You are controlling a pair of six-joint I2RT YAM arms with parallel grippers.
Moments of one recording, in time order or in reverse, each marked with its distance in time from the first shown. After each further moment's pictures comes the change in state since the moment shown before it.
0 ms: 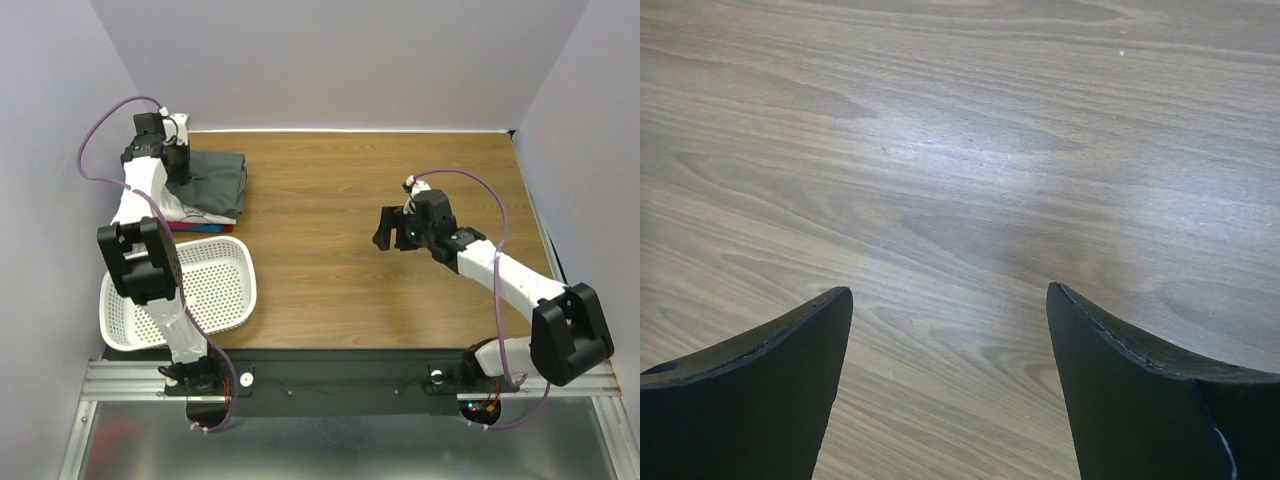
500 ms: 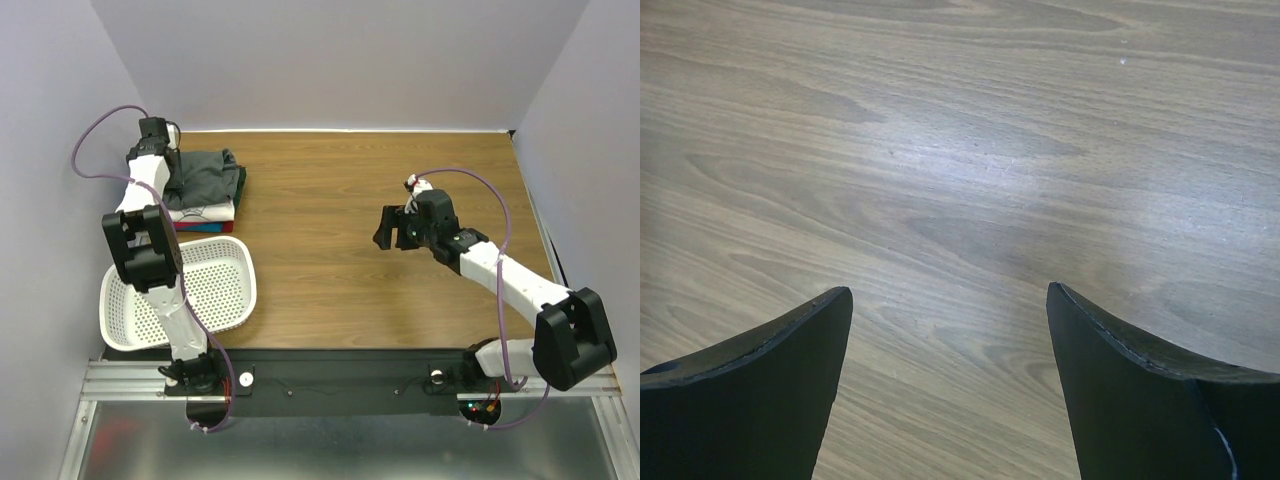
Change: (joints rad) left arm 0.013 0.132 0.043 0.004 -0.376 -0.103; right arm 0.000 -0.029 -0.002 0.000 -0.004 -0.003
